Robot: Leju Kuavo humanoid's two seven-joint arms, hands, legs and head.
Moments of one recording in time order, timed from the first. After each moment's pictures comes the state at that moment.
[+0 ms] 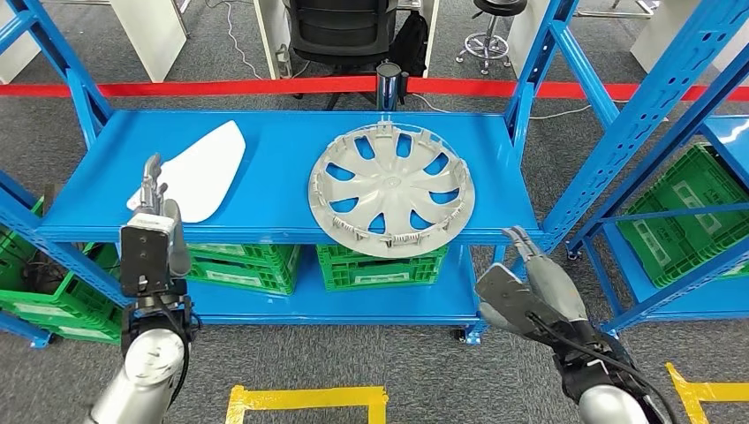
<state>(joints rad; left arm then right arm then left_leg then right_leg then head) -0.19 0.15 -0.48 -1.69 -0.36 0.58 -0.06 -0.32 -0.45 0.61 -1.89 0.45 0.09 0.42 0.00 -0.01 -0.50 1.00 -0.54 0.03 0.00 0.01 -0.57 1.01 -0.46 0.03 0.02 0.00</state>
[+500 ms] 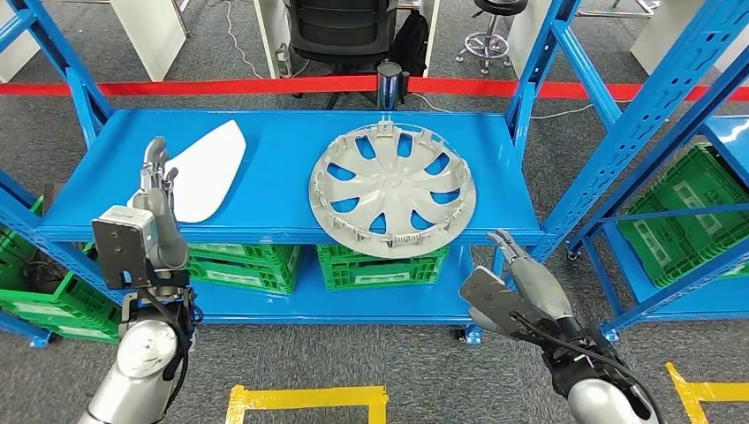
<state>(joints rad) -0.22 0.15 -0.49 -1.73 -0.18 0.52 -0.14 -0.37 -0.46 0.68 -1.85 0.43 0.09 0.42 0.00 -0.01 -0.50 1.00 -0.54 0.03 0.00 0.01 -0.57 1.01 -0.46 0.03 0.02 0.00</state>
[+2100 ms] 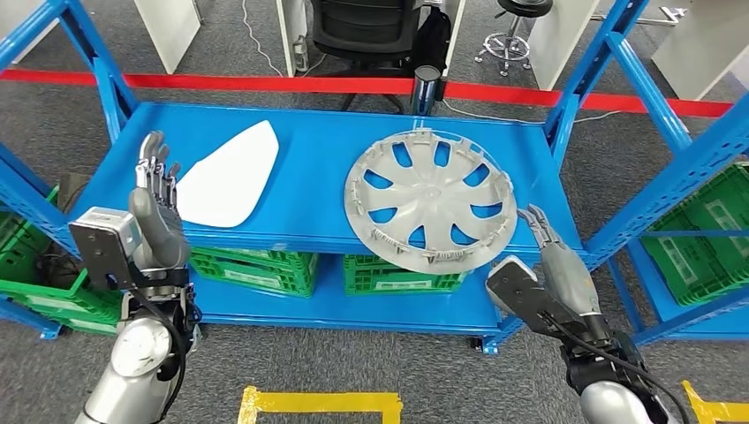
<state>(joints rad) -0.20 0.15 -0.48 -1.78 -0.08 0.50 -0.19 -0.36 -0.45 0.62 -1.87 0.51 -0.03 0.32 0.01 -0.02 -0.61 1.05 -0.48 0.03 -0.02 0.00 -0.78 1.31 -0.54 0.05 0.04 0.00</state>
